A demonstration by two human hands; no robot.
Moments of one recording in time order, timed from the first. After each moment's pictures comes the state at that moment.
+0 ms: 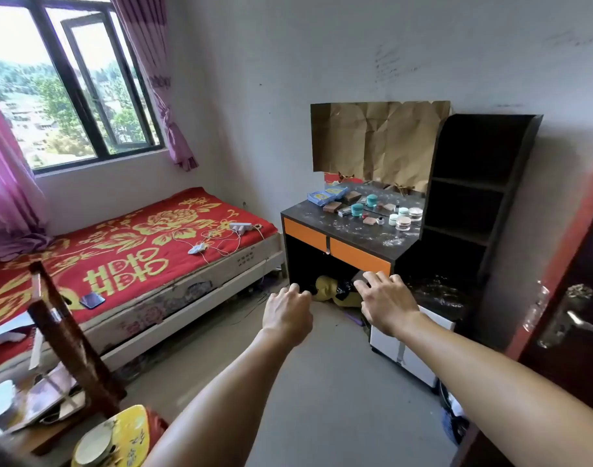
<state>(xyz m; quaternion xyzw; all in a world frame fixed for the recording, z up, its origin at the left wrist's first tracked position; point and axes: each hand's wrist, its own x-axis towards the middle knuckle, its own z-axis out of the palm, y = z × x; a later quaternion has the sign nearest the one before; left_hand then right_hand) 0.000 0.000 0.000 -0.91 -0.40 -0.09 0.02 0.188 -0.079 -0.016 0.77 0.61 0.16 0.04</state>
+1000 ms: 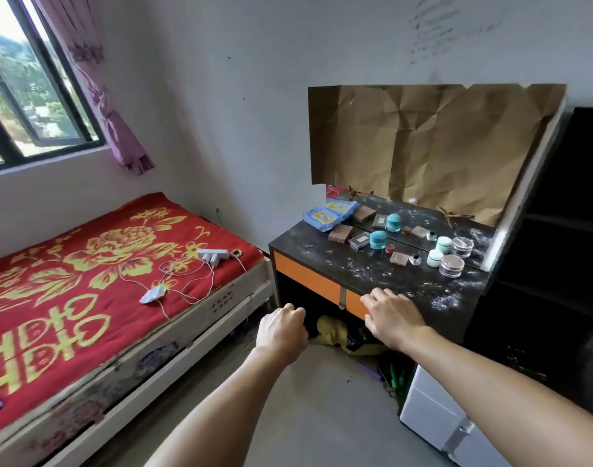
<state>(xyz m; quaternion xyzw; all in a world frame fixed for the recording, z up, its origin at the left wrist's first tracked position) 0.194 0.471 -0.051 -0.93 -0.37 -0.06 -0.04 0.390 0.363 -0.062 0.81 0.58 0.06 0.01</state>
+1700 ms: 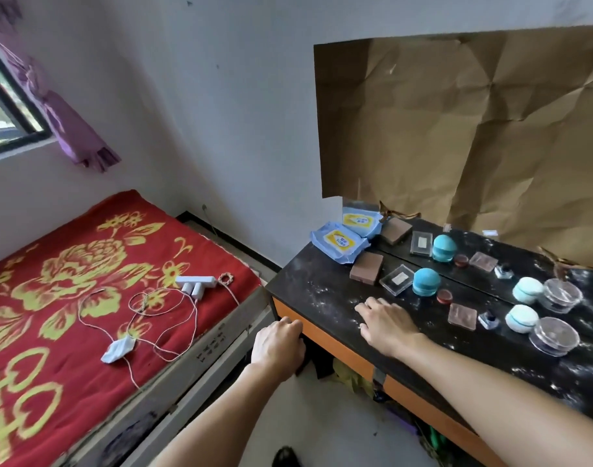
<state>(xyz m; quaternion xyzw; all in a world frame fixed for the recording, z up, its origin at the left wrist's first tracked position) 0.377 0.796 -0.116 -0.93 -0.37 0.00 -0.09 0.577 0.693 -0.138 0.81 0.58 -0.03 0.03</state>
